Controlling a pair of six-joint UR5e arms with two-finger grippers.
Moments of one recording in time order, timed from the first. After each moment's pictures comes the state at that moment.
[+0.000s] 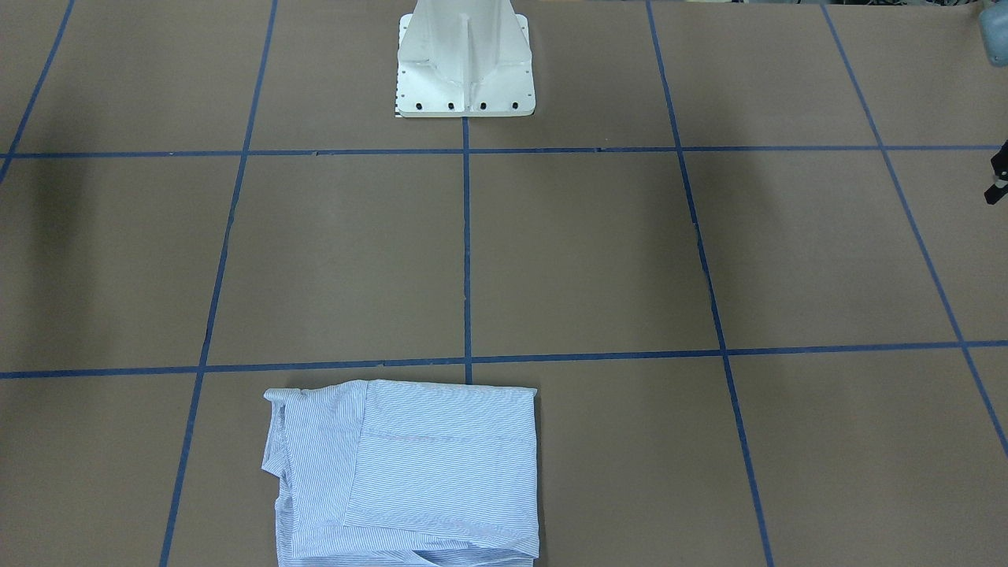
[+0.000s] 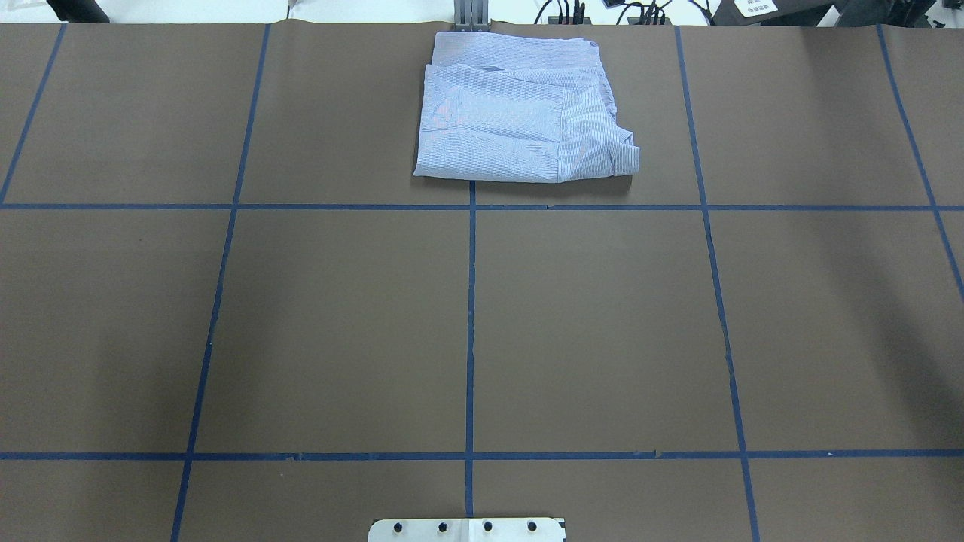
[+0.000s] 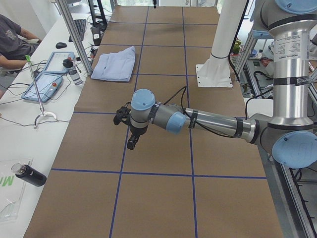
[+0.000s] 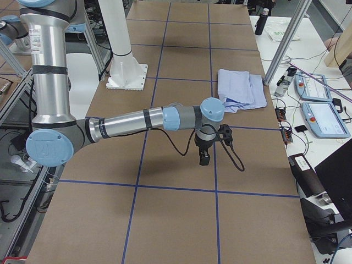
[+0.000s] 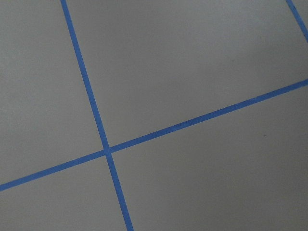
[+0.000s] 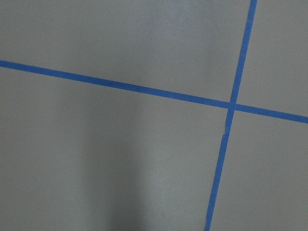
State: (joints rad) left arm -1.46 -1.48 -1.85 -1.77 -2.32 0.00; right arm 1.43 -1.55 1.78 -1.71 2.33 -0.01
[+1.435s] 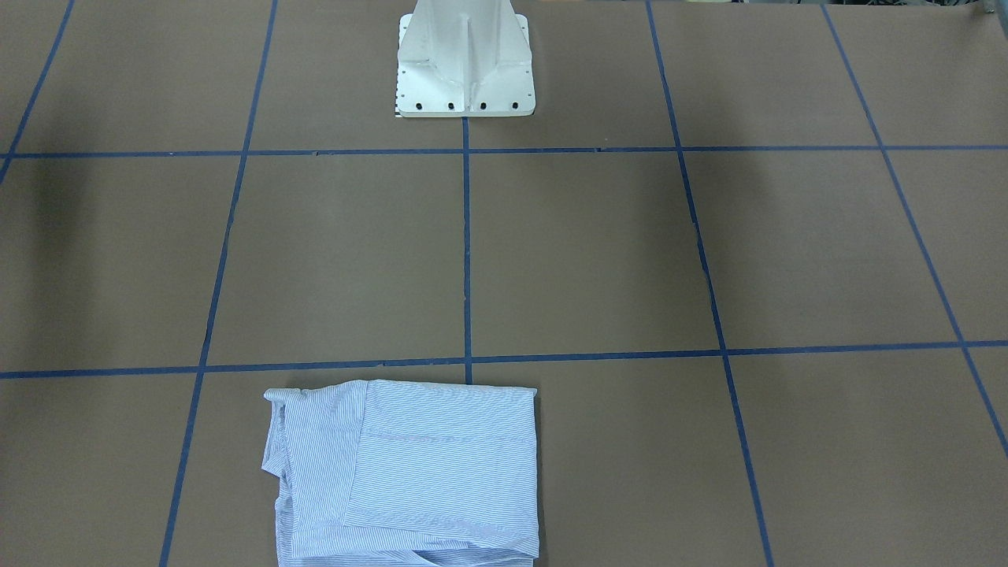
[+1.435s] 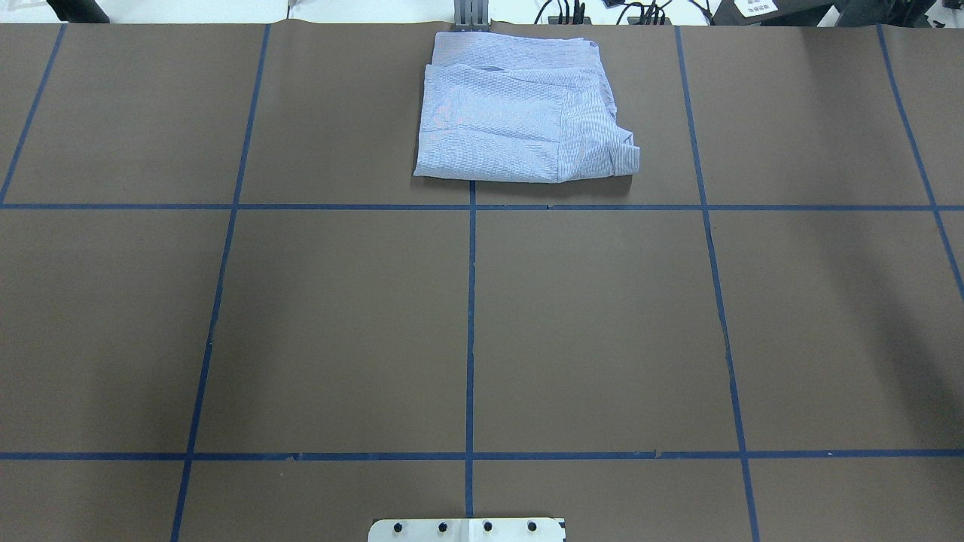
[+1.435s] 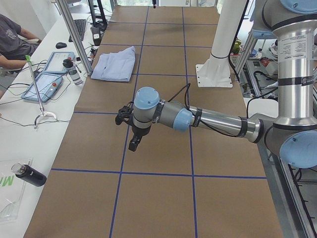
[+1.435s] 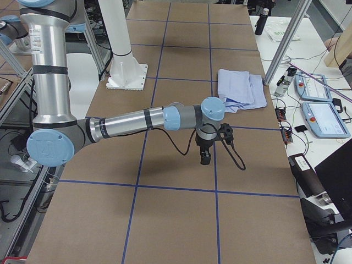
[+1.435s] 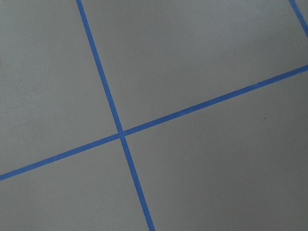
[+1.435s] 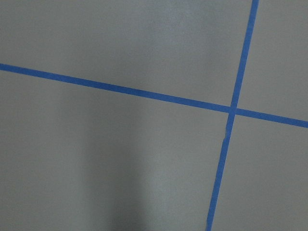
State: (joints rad) left arm -1.51 -1.45 -1.89 -1.74 -2.33 0.05; right arm 1.43 -1.55 1.78 -1.70 2.33 -0.01
